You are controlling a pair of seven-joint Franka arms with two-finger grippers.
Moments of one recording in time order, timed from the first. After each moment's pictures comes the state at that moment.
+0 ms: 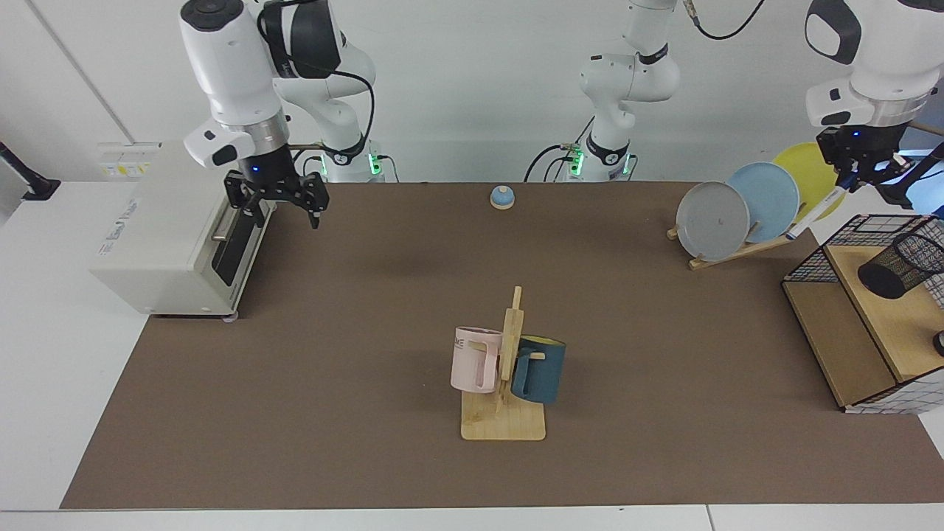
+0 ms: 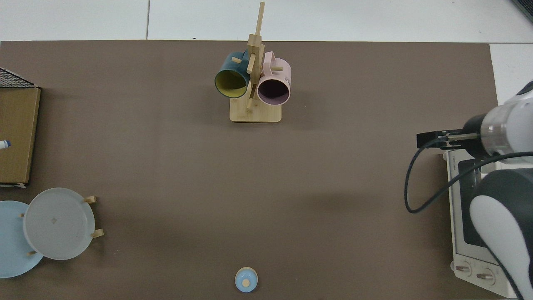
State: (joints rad) left arm -0.19 -0.06 0.36 -1.66 0.44 1.69 1.25; right arm 0.25 -0.09 -0.17 -1.82 -0.06 1.83 0.10
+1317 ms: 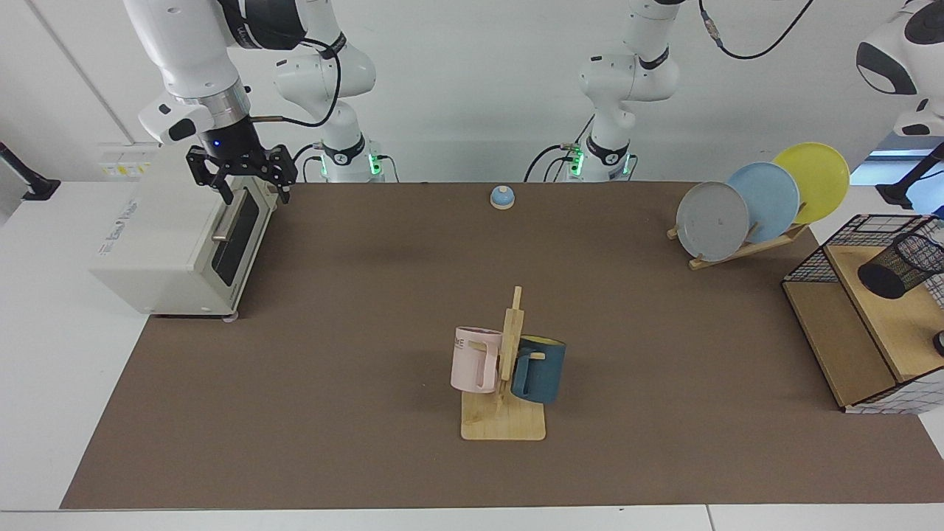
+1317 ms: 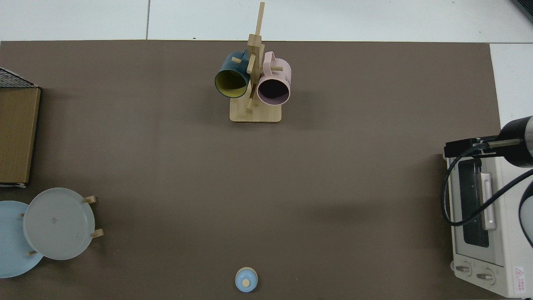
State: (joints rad) left arm -0.14 0.10 0.53 -1.61 0.77 2.20 1.76; right arm 0.18 -0.11 -0.16 -1.76 -0.04 1.69 0.01
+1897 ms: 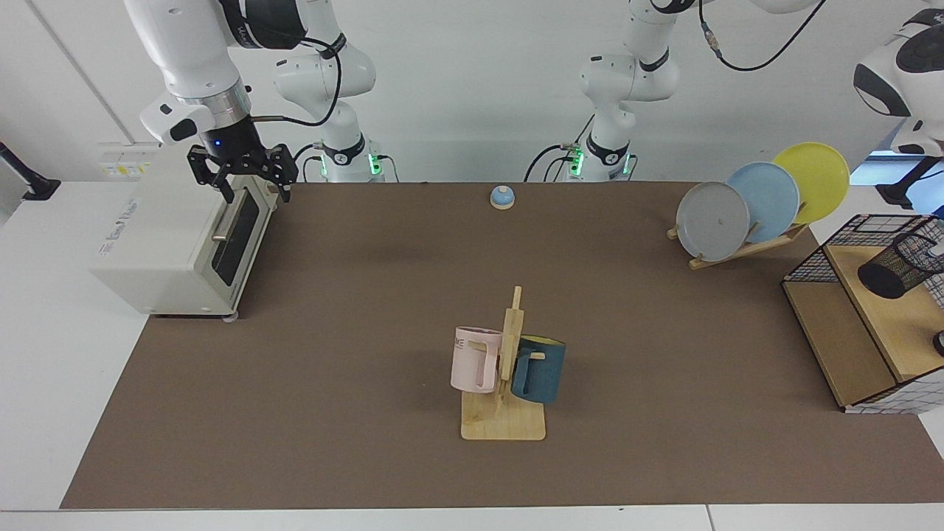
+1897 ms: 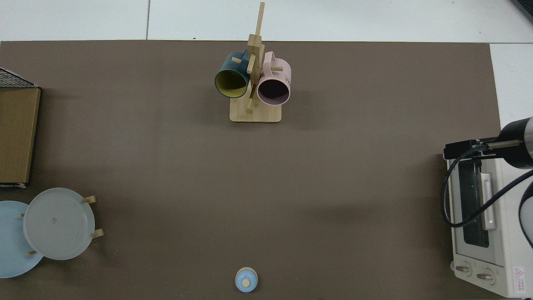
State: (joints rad) left arm -0.14 0.15 0.55 -1.60 0.77 2.25 1.78; right arm 0.18 -0.11 -0.16 -1.75 -0.04 1.68 0.01
